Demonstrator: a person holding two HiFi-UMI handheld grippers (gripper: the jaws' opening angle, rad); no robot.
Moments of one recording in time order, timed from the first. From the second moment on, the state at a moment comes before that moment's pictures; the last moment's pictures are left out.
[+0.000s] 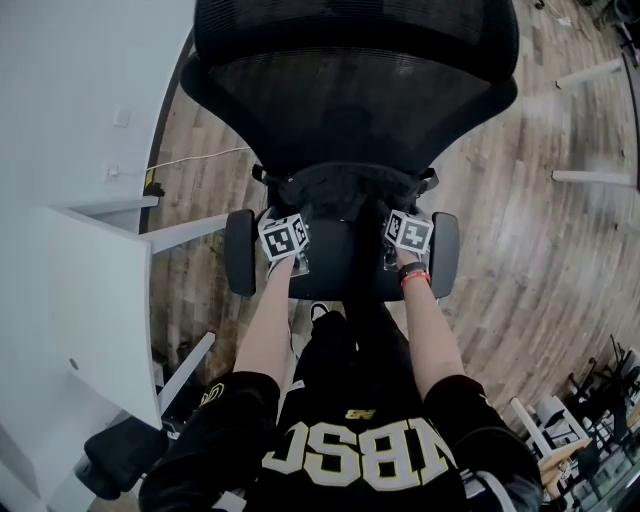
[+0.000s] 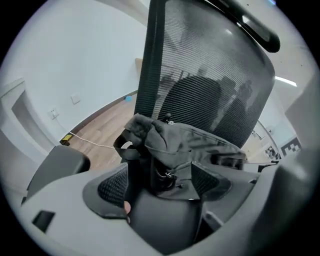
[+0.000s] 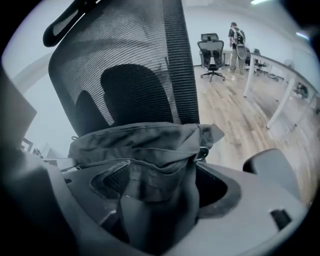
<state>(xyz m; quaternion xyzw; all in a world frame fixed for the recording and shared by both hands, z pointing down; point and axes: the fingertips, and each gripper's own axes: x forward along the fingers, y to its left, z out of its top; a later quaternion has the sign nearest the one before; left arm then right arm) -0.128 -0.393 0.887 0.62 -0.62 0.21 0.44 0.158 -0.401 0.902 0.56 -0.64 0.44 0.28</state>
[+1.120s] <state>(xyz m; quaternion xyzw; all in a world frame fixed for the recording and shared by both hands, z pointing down) -0.118 -0.333 0.528 0.77 -0.64 0.05 0.08 0.108 -0.342 0.549 0.63 -0.77 0.09 0.11</state>
